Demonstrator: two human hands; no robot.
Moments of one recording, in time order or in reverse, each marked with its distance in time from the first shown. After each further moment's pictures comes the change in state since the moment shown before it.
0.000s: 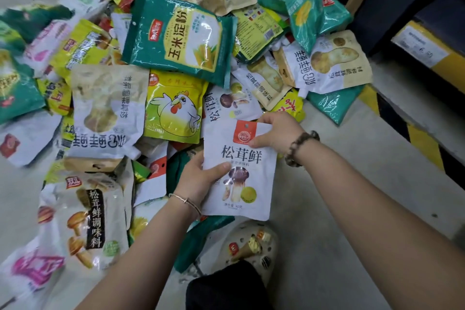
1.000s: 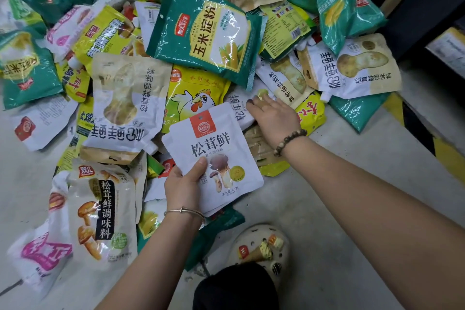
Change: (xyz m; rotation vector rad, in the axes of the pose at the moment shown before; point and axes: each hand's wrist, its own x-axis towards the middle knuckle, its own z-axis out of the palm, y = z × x) left_hand -0.003 -0.014 -0.029 -0.390 0.445 0.089; right_hand 0.066 0.012 0.040 -0.983 0.240 -0.494
